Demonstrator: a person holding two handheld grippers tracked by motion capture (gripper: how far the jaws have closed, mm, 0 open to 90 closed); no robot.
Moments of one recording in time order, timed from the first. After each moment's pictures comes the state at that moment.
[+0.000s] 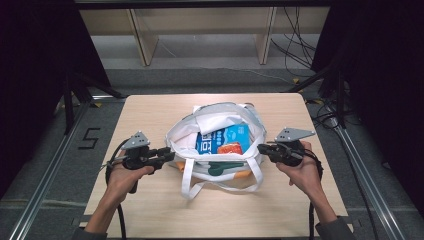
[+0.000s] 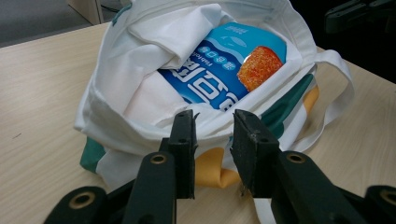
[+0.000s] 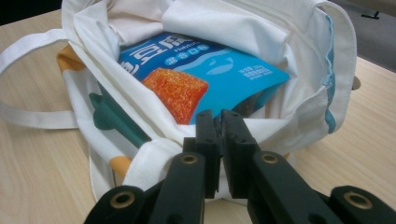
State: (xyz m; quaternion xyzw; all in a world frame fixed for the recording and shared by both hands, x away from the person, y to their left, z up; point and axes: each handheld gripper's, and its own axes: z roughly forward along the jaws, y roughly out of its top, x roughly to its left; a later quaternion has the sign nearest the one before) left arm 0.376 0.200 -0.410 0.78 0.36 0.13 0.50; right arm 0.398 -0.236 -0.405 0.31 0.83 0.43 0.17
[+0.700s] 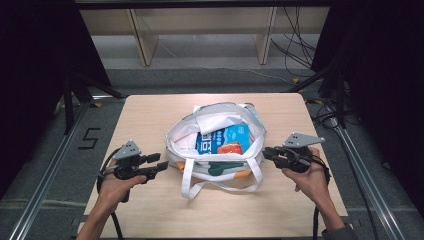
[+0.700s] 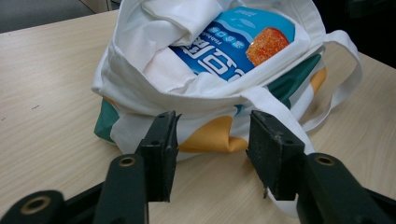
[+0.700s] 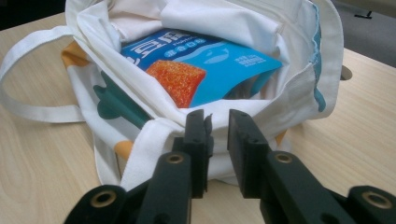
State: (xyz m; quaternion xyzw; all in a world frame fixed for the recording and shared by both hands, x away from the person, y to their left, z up) left arm 0.359 0.217 -0.423 0.78 0.37 0.14 0.49; right arm 0.382 -0.252 -0.408 0.33 0.82 0.44 0.18
